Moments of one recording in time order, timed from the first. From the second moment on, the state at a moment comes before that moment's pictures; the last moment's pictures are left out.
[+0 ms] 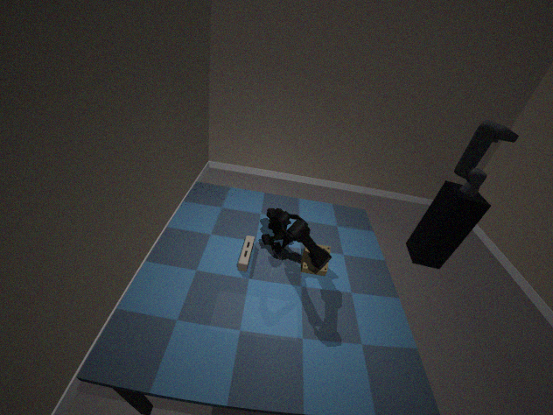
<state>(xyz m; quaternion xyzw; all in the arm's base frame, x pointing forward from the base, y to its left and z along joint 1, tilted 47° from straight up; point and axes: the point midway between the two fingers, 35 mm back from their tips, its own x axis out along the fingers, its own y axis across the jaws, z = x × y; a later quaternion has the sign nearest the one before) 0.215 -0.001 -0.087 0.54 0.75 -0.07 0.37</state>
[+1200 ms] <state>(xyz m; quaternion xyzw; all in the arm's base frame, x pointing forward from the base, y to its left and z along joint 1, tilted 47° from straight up) 0.223 -0.029 -0.048 0.50 0.76 -0.02 0.41</state>
